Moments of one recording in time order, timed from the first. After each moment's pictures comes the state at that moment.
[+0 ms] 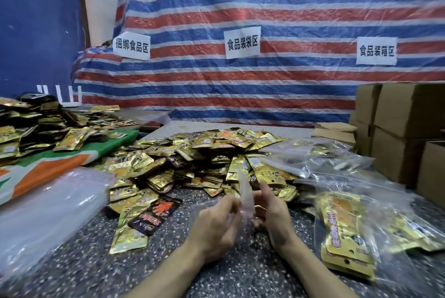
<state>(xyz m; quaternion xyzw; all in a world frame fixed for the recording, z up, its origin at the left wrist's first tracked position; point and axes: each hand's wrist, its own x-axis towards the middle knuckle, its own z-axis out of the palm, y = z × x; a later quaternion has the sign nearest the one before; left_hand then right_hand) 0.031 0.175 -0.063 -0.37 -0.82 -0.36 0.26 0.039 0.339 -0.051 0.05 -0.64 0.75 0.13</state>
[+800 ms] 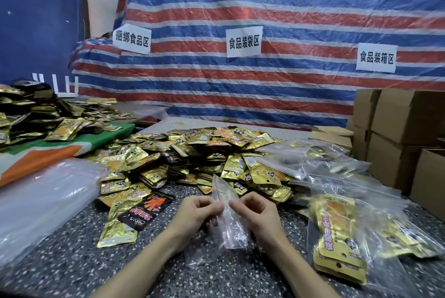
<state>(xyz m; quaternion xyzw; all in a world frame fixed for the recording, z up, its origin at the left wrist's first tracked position) 0.014 0.159 -0.063 -0.20 -0.67 -0.71 -0.07 0.045 0.338 -0.057 0.11 -0.73 0.66 0.15</state>
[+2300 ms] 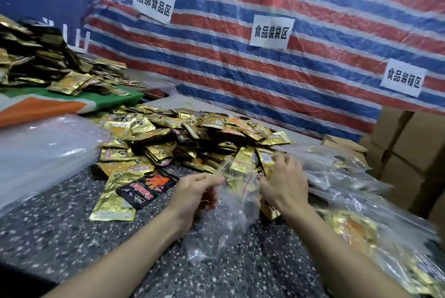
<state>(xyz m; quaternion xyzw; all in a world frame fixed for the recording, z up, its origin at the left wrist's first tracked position) -0.011 0.157 -0.070 -0.13 -0.55 -0.83 -0.01 -0.022 0.350 -0.005 -0.05 -0.96 0.05 0.26</state>
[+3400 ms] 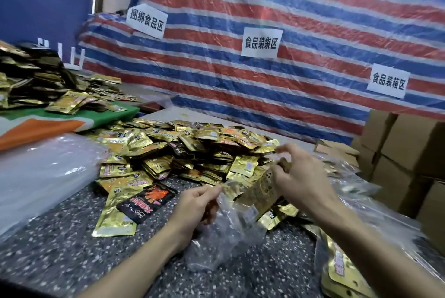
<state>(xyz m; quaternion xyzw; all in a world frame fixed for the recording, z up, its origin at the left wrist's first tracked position) 0.005 0.157 -0.060 -0.14 -0.59 -0.79 -0.02 0.049 0.341 0.067 0.03 -0.94 0.19 0.28</state>
